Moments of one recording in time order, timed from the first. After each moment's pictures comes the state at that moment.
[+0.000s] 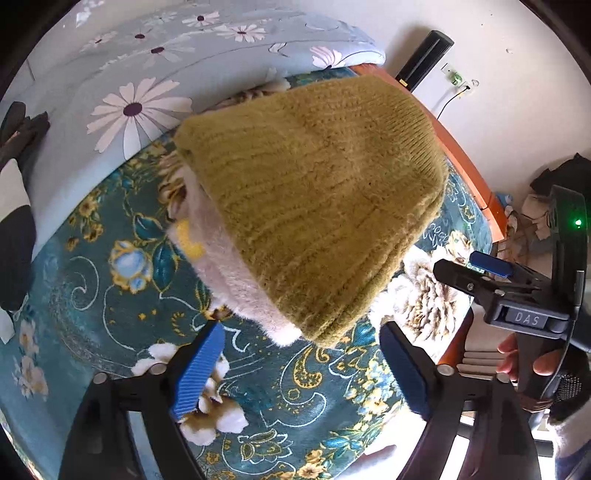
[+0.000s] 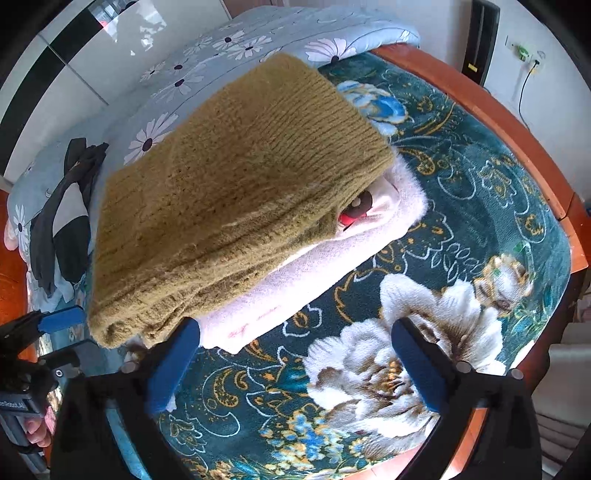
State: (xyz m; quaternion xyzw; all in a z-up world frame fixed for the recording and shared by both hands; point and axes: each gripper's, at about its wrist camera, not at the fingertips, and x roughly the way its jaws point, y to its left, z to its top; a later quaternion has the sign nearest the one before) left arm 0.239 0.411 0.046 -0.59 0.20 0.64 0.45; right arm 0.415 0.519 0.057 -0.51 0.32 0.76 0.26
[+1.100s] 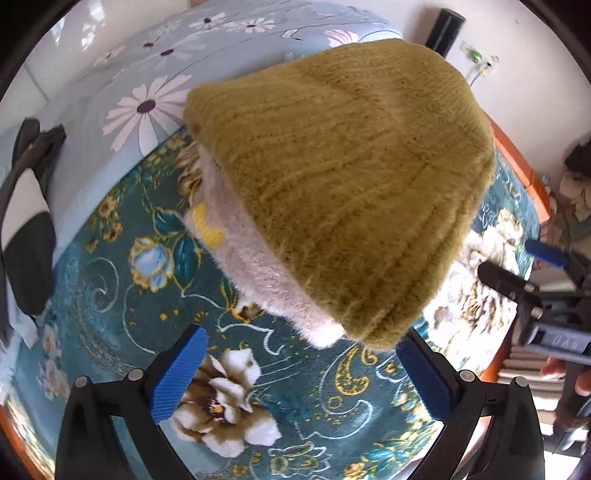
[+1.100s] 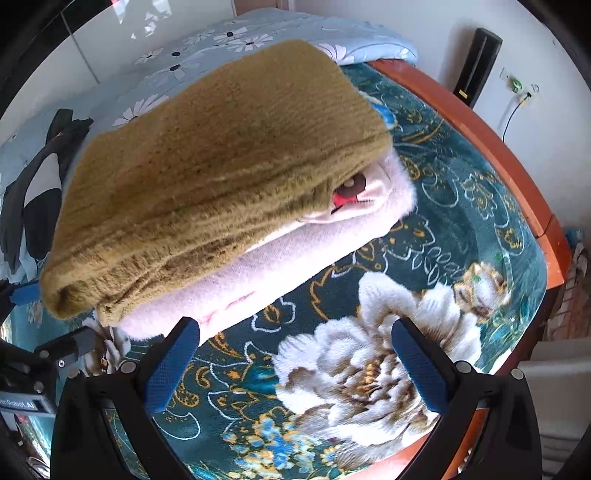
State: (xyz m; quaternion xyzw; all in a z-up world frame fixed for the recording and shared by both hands) left arm 0.252 0.414 0.001 -0.56 0.27 0.67 0.41; right arm 0.415 0.497 0.034 -0.53 0.24 0.75 0.30
